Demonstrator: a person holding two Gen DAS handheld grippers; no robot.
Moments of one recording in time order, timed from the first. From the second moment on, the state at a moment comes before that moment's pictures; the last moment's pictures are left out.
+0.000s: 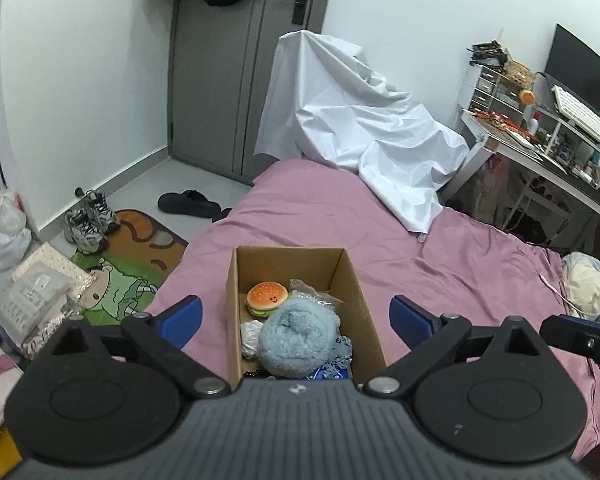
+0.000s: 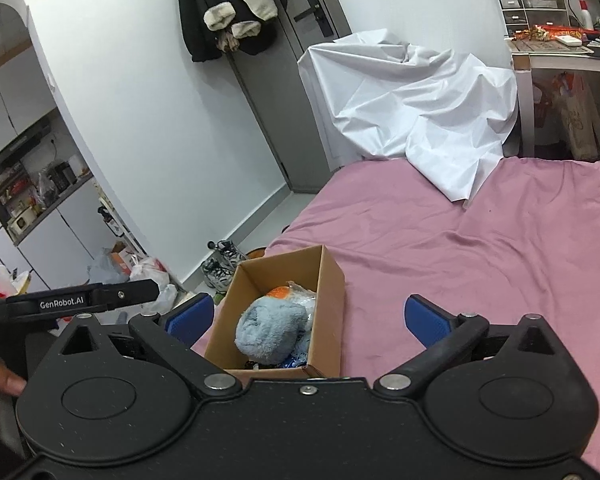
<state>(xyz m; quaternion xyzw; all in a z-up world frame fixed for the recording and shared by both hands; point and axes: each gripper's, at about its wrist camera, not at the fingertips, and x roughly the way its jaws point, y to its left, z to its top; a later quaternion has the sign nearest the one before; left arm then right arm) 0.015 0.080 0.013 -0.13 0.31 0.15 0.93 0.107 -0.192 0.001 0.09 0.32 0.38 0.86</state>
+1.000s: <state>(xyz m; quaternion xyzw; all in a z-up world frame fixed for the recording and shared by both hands) -0.025 0.015 0.044 -0.12 0.35 0.07 0.93 0.077 -0.234 0.028 0.06 0.31 0.43 0.85</state>
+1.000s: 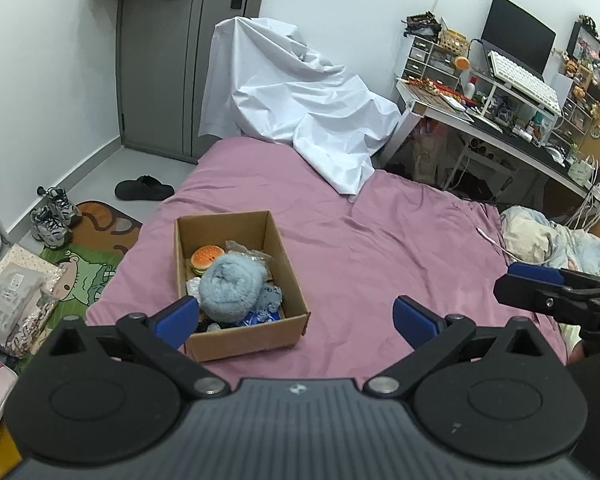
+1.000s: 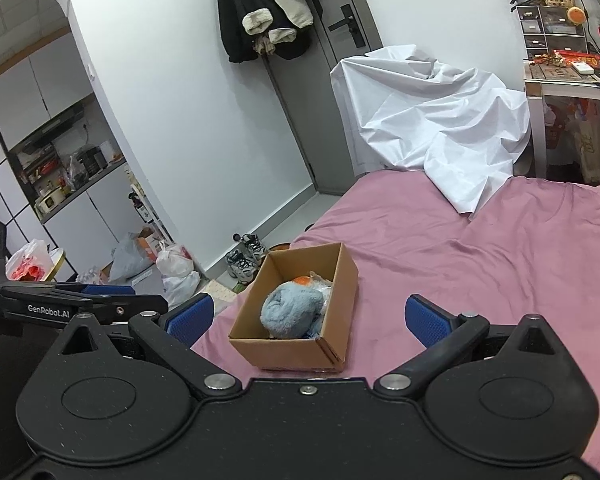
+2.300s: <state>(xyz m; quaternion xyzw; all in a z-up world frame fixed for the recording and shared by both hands) -0.024 -0.002 0.039 -0.11 0.36 0.07 0.92 0.071 -0.239 0.029 0.05 0.34 0.42 0.84</state>
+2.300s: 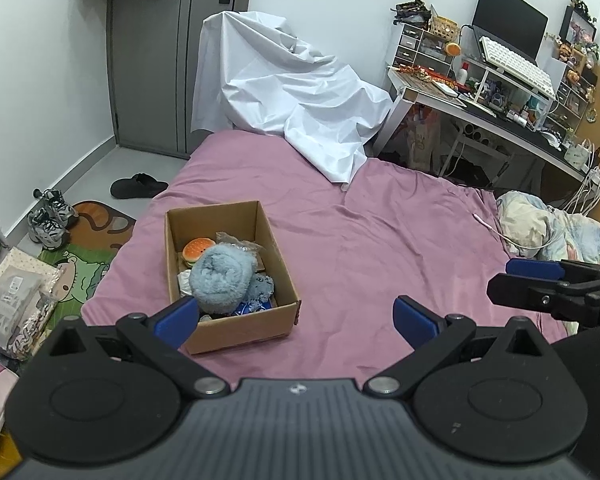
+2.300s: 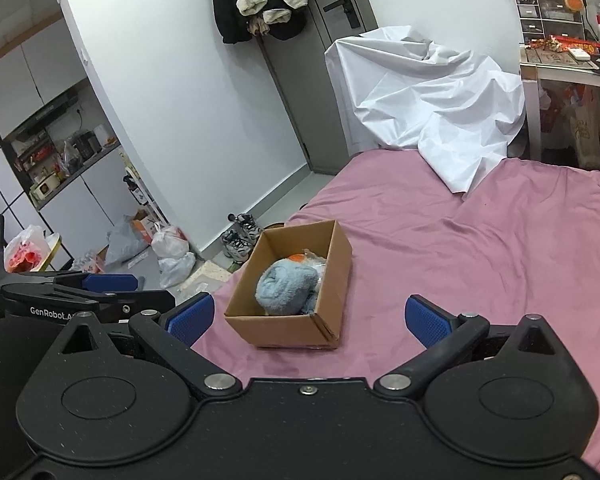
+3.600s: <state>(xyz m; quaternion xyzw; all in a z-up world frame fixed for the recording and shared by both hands) -0.026 -0.004 0.035 -0.11 0.36 0.07 0.92 0.073 -0.239 0.028 0.05 0.34 0.42 0.84</state>
